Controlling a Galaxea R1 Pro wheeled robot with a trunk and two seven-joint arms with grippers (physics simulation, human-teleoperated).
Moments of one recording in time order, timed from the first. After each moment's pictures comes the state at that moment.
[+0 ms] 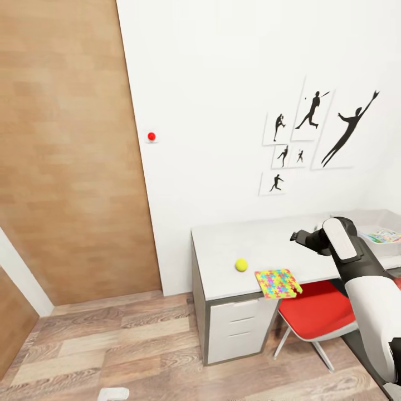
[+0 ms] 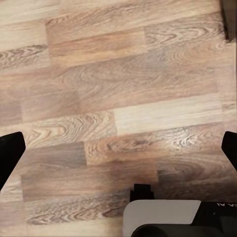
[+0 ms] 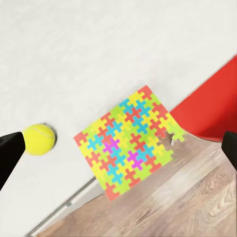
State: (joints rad) left arm -0.42 0.06 0.05 -0.07 -0.05 -0.11 0.03; right arm -0.99 -0.28 -0.01 -0.92 -0.91 0.97 -0.68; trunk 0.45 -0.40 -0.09
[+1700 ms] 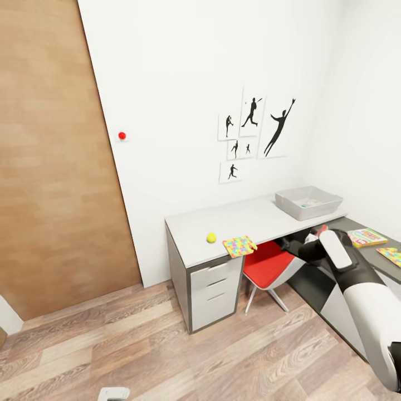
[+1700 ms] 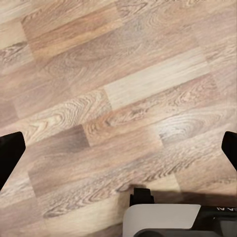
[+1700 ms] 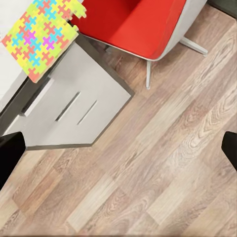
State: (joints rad) left arm -0.42 0.06 0.05 -0.07 -0.05 -0.12 0.03; right arm -0.95 -0.28 0.00 -0.83 -0.90 0.98 -0.50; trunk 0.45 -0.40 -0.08
